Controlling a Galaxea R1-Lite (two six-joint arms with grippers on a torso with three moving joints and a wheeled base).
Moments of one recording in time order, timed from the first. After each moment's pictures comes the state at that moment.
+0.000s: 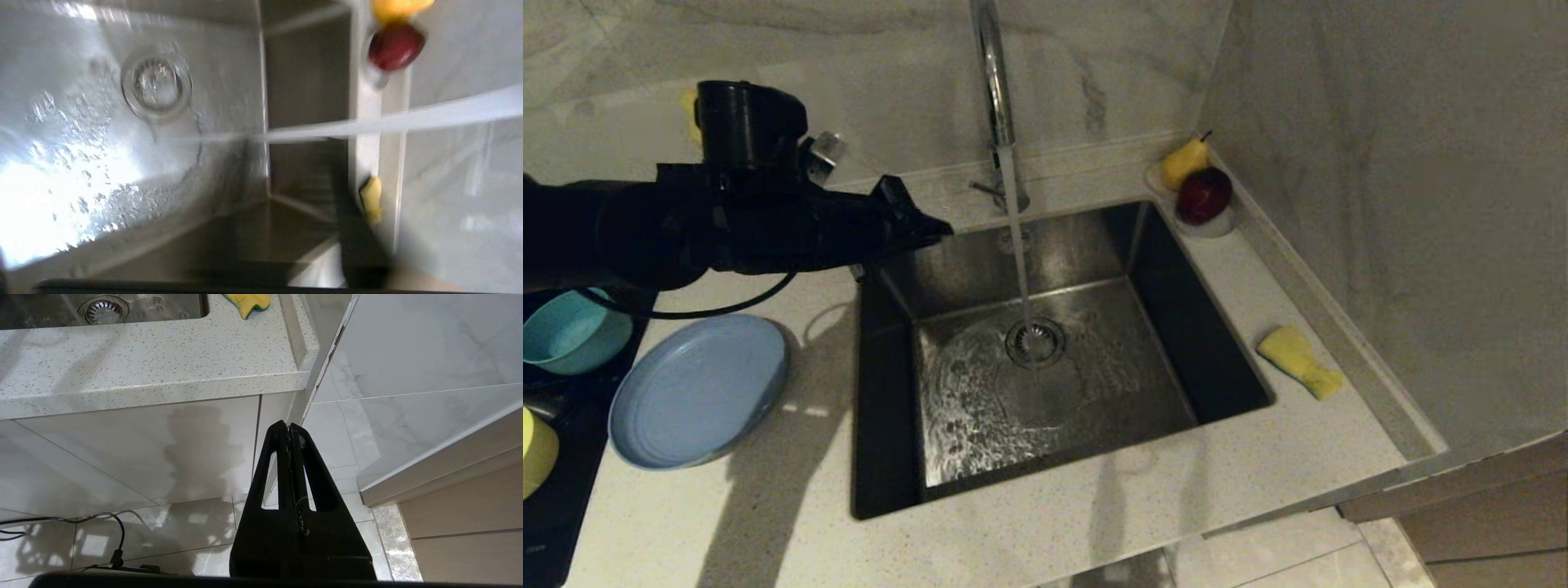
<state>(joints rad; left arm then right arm) -0.23 1.83 -1.48 -0.07 -0.34 -0.67 0.01 0.00 0.00 0.00 0.03 -0.06</state>
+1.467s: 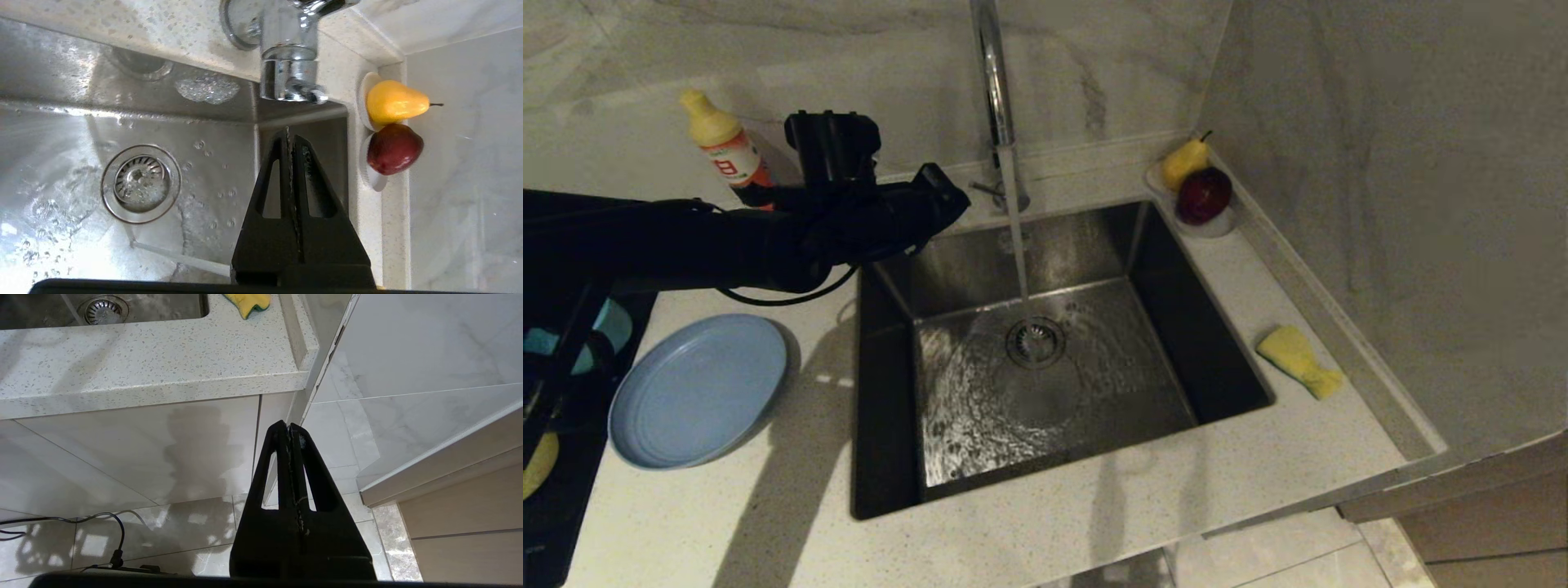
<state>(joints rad) -0.26 2.09 -1.70 -0.32 -0.15 -0.77 0.01 0.00 0.00 0.00 0.03 -0.06</state>
